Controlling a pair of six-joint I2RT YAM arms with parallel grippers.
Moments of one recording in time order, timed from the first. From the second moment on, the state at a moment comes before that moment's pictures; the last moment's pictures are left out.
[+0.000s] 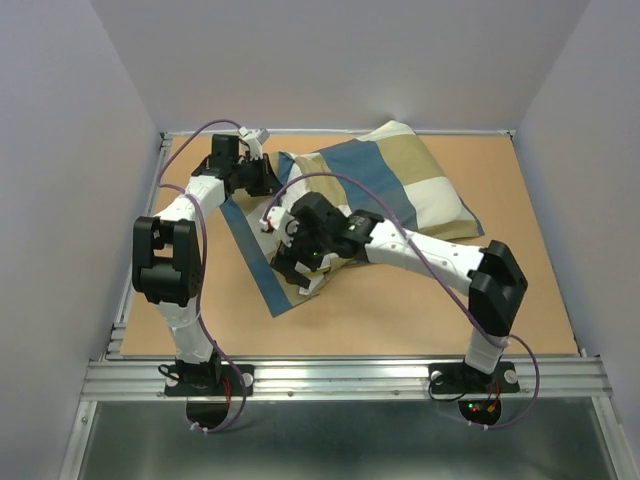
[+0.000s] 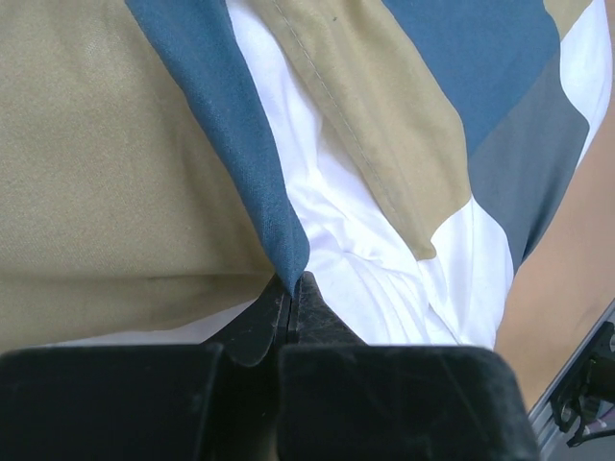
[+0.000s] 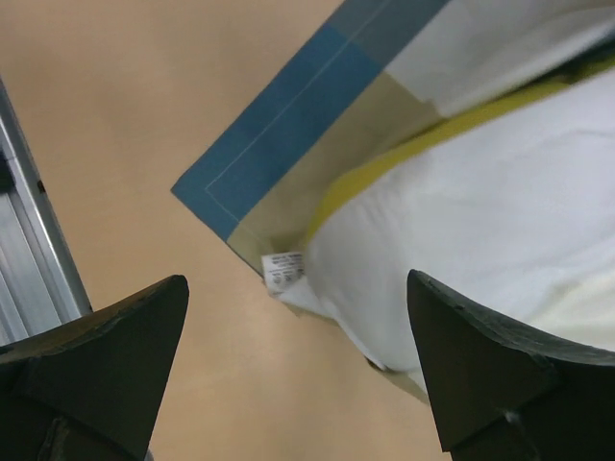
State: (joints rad) left arm -0.14 1.84 1.38 -0.28 0.61 -0.24; right arm 0.96 1.77 1.54 -0.55 -0.18 -0.19
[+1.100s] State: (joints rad) left arm -0.14 1.77 1.38 -0.42 0.88 0.02; right arm 0.64 2.03 1.75 -0.47 -0.01 0.12
